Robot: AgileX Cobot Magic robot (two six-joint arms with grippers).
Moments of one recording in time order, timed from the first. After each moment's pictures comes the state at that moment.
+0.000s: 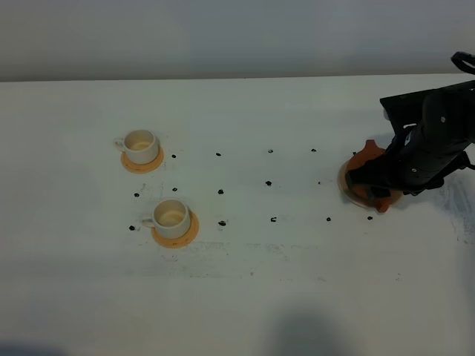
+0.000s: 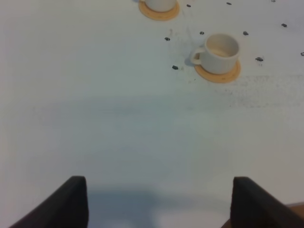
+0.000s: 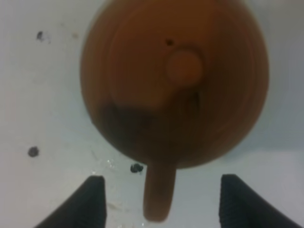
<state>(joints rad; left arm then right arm) -0.02 0.00 -0.45 -0.14 1.06 0.06 0.35 1.88 -1.16 -0.02 0.67 0.07</state>
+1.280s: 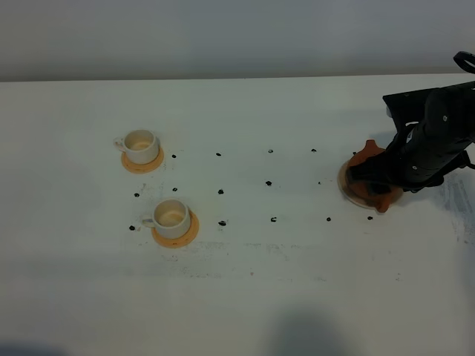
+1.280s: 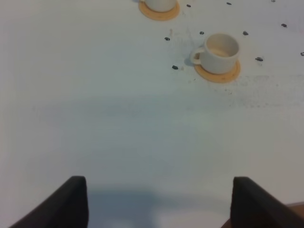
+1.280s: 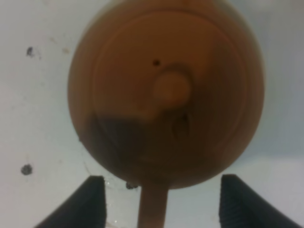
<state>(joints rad) -0.02 0.00 -0.45 -0.14 1.06 0.06 0.33 1.88 -1.17 0.00 0.64 0.06</state>
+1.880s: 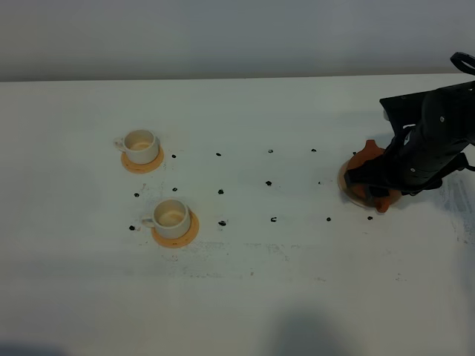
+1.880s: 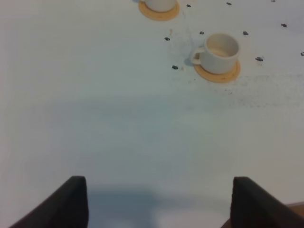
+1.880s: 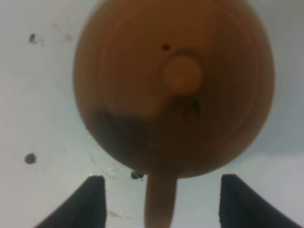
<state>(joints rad) -0.02 0.00 -0.45 -0.14 1.06 0.06 0.34 1.88 -1.17 0.00 0.66 0.06</state>
